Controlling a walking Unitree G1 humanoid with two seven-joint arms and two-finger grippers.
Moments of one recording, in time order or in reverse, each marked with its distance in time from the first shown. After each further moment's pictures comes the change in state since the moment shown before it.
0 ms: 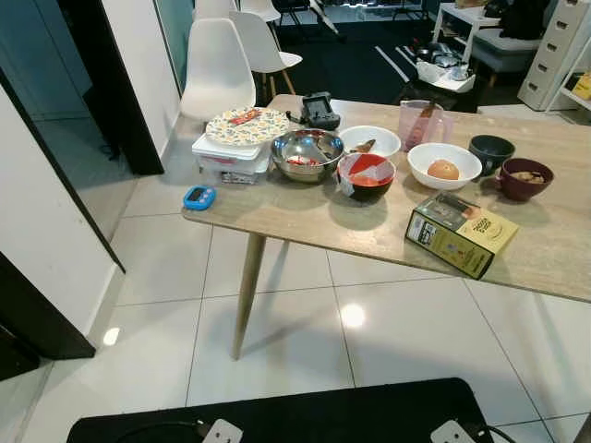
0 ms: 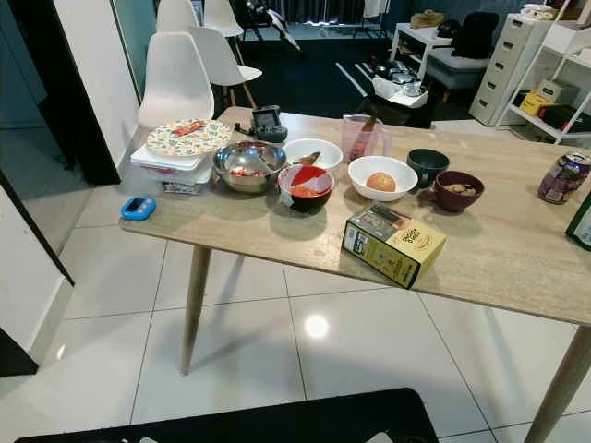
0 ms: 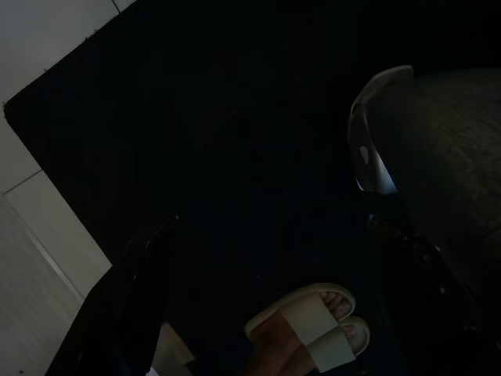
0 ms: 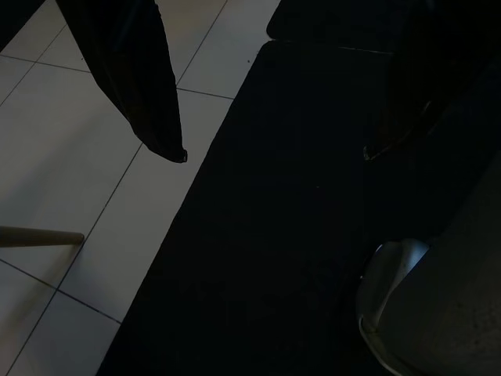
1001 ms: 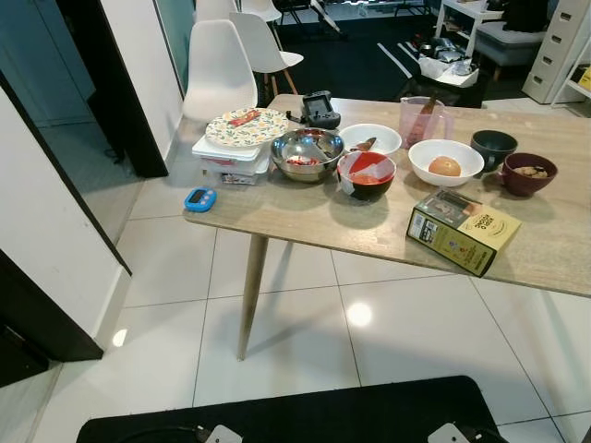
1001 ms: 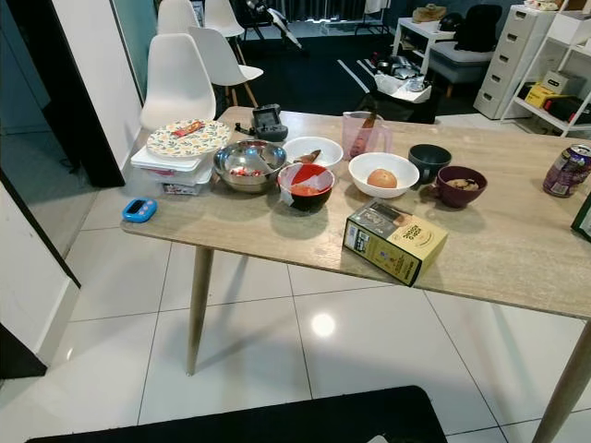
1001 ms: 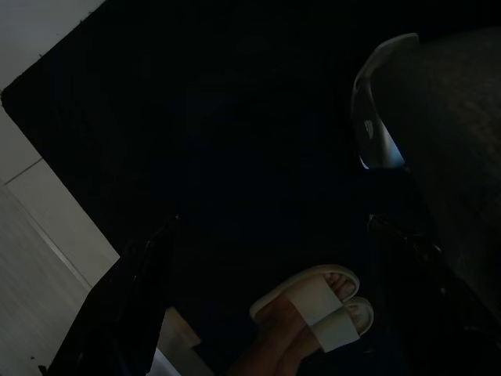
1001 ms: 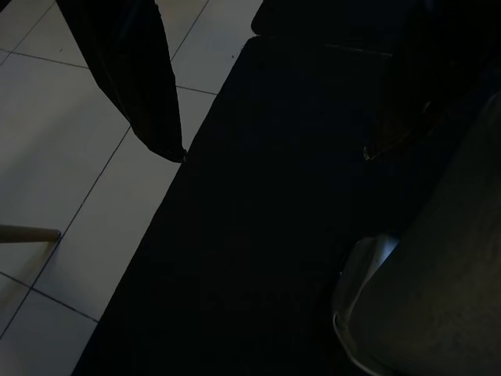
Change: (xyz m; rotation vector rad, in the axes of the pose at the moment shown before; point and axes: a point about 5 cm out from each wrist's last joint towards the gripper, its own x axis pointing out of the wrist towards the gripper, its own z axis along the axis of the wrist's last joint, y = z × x) left arm -0.001 0.003 -0.009 0.015 0.035 -0.013; right arm 0.001 0.008 -0.003 0.013 0.006 0.015
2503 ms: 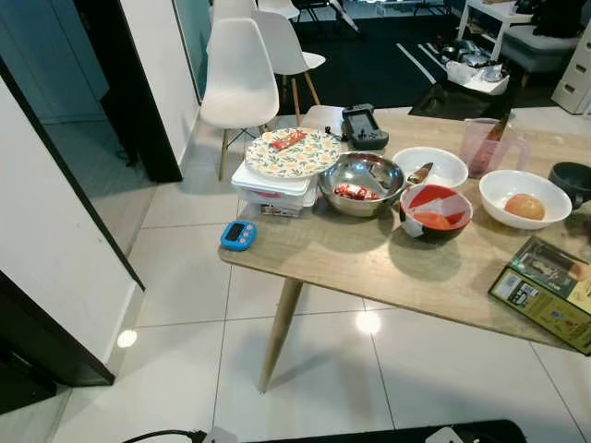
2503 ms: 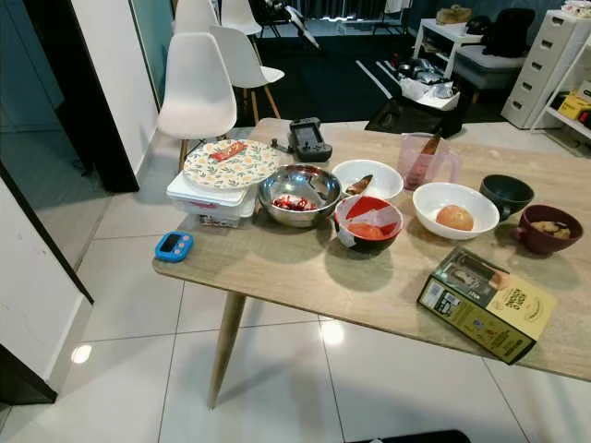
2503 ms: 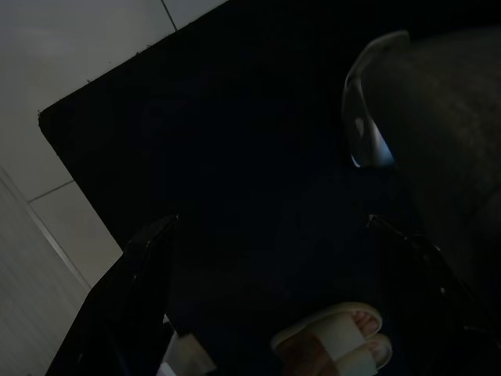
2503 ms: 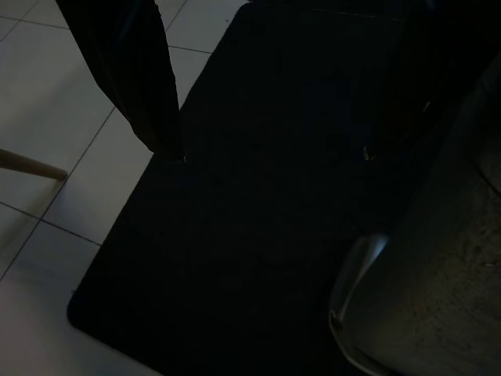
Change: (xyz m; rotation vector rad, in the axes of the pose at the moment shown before) left arm -0.001 0.001 -0.002 -0.066 -0.017 -0.009; right arm 0.001 0.009 0.000 0.025 -0.001 0.011
